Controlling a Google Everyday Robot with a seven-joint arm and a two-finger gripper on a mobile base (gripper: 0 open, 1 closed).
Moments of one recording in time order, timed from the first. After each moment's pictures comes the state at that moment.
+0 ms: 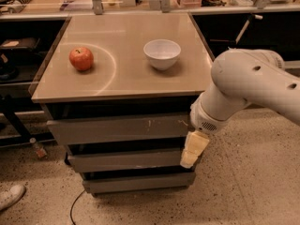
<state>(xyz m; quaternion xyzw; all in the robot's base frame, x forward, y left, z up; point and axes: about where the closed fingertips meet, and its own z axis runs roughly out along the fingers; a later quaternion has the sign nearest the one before) 0.475 -0.121 0.749 -0.59 0.79 0.06 0.14</state>
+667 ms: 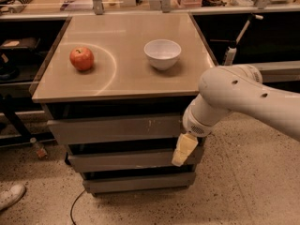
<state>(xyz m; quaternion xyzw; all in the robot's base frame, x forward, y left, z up) 0.505 -0.113 0.701 -0.57 0.81 0.05 0.15</state>
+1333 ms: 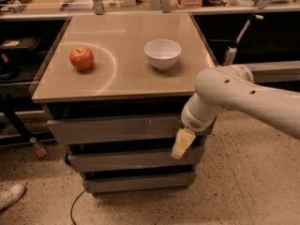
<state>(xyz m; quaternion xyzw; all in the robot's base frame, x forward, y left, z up) 0.539 -0.115 0.681 -0.57 0.81 0.04 0.16</state>
